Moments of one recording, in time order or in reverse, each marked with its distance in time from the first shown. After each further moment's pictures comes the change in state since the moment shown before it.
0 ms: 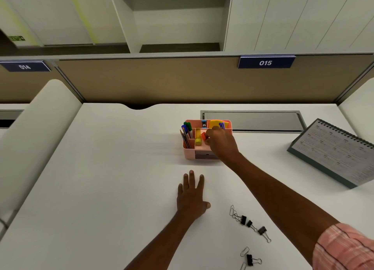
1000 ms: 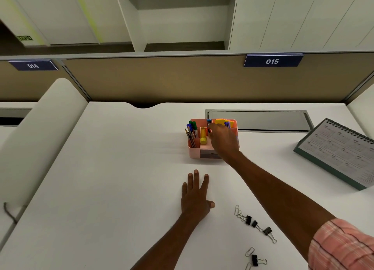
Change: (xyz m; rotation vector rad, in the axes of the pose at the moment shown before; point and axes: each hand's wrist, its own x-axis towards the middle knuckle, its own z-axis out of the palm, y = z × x) left_hand -0.003 -0.002 0.008 -0.036 0.079 0.006; right_hand 0.009 -0.006 0.013 0.068 0.118 0.076
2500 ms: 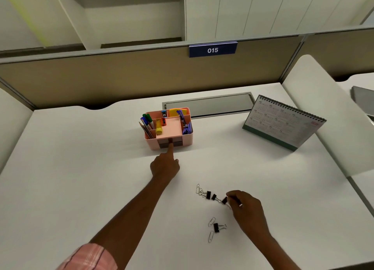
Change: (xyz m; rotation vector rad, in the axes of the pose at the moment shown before) left_hand 0.032 0.051 -0.062 -0.001 0.162 -0.098; right_hand -0.328 0.123 -0.036 0.457 -0.003 0.539
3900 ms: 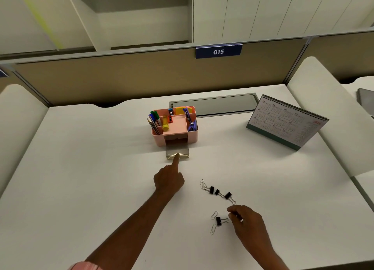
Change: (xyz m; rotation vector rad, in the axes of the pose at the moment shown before) left_hand -0.064 -0.019 0.020 0.019 0.009 0.024; right_hand -0.055 0.010 0.006 -0.025 -0.084 -0.004
